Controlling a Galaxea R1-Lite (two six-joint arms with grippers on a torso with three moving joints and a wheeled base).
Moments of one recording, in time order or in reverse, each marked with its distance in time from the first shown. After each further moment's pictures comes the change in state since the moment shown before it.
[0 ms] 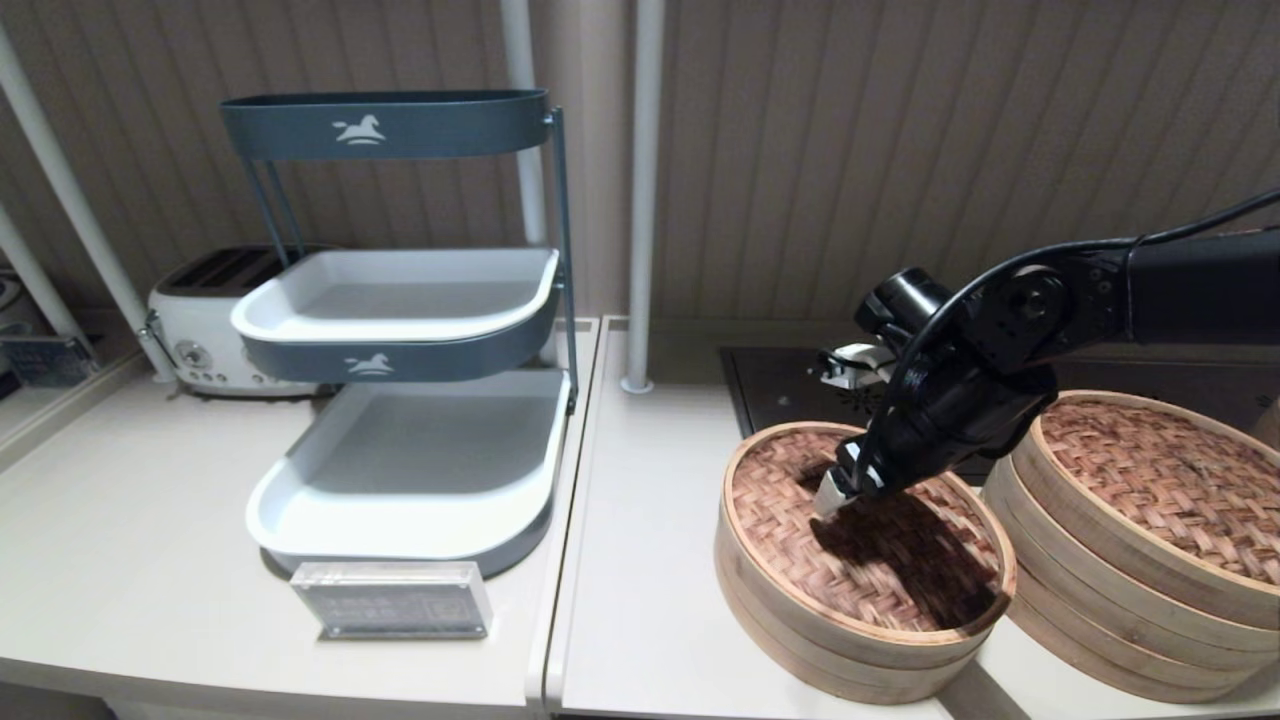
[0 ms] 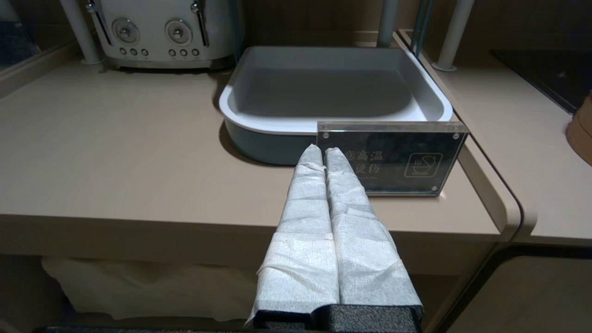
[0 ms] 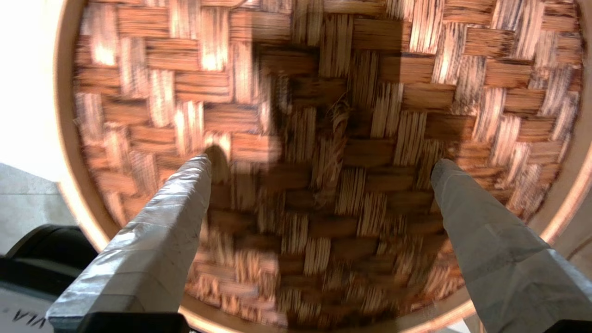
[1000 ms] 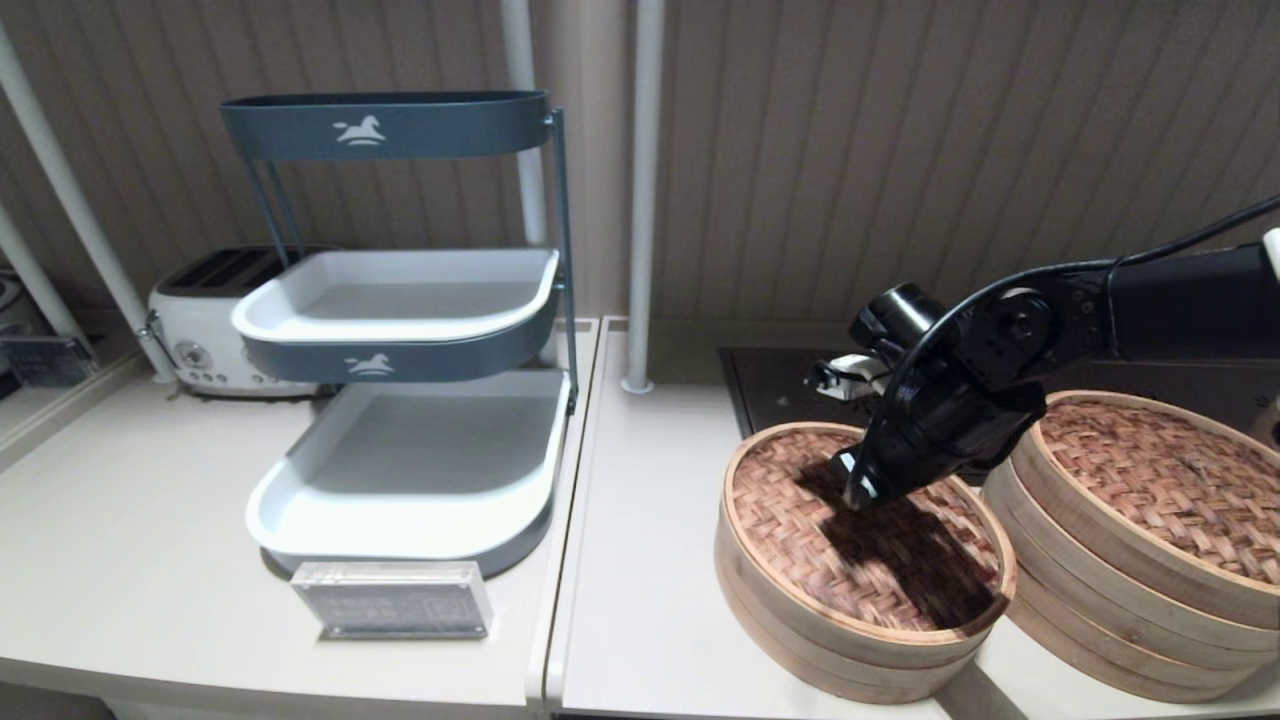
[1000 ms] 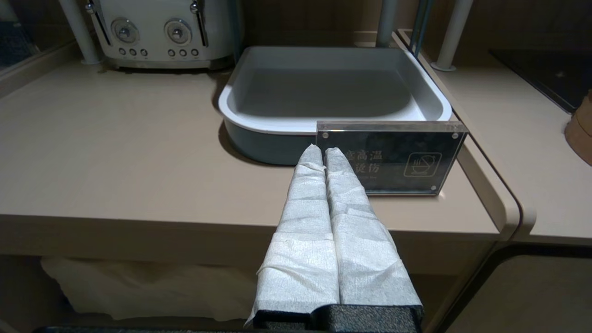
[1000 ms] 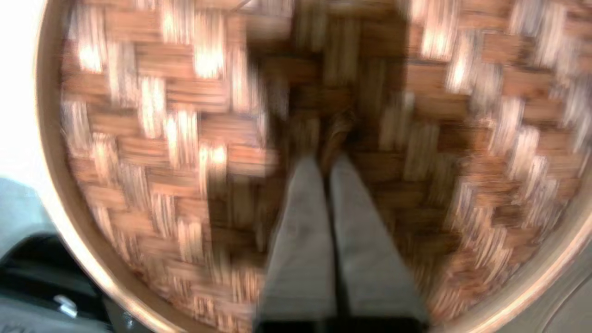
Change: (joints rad) left arm 0.000 0.000 0.000 0.001 0.000 0.000; right arm -0.005 0.011 0.050 -0.053 0.004 -0.002
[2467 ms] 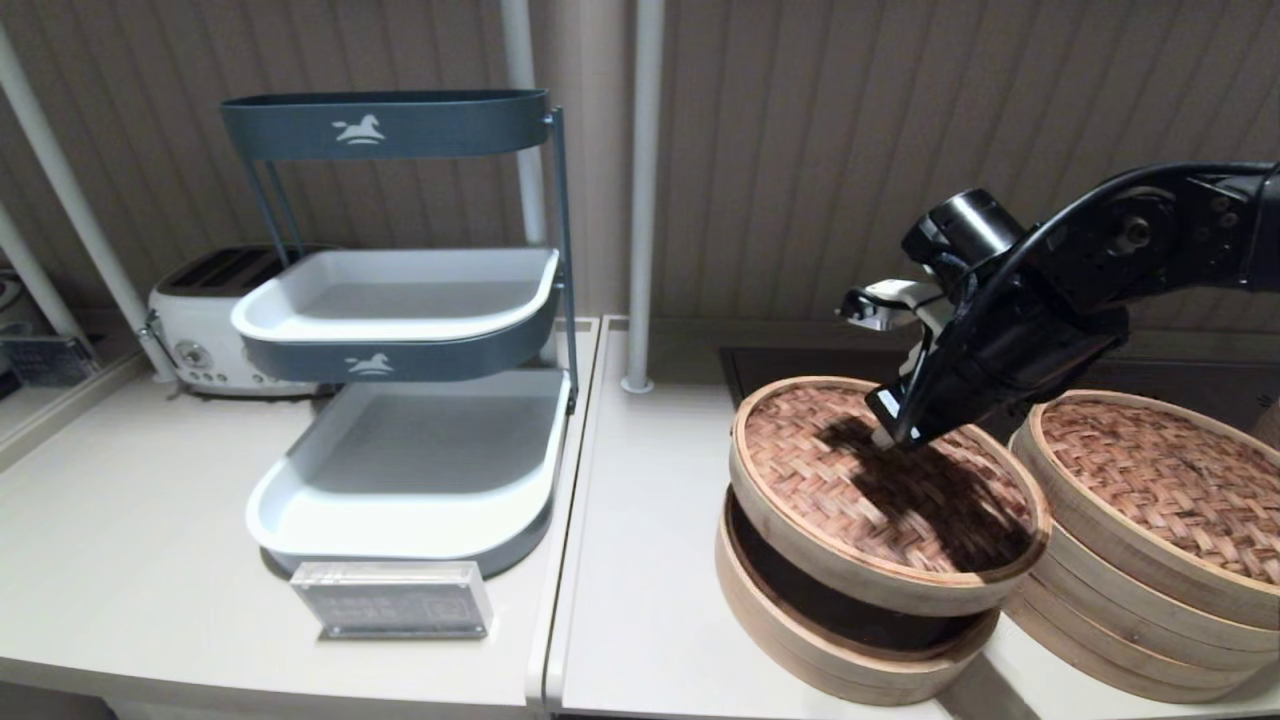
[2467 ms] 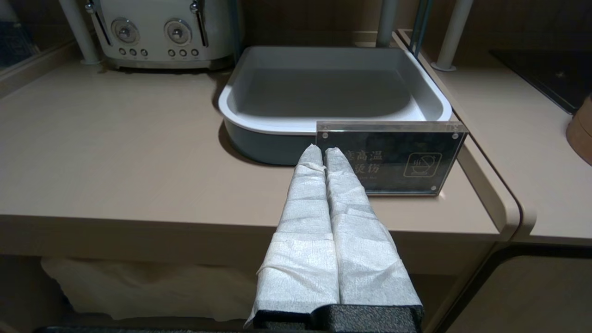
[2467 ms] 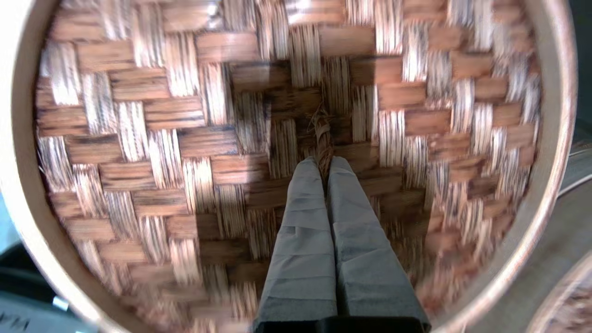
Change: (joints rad) left arm 0.000 0.000 0.000 -0.001 0.000 0.000; right arm -0.011 -0.107 -0.168 0.101 -0.046 -0.063
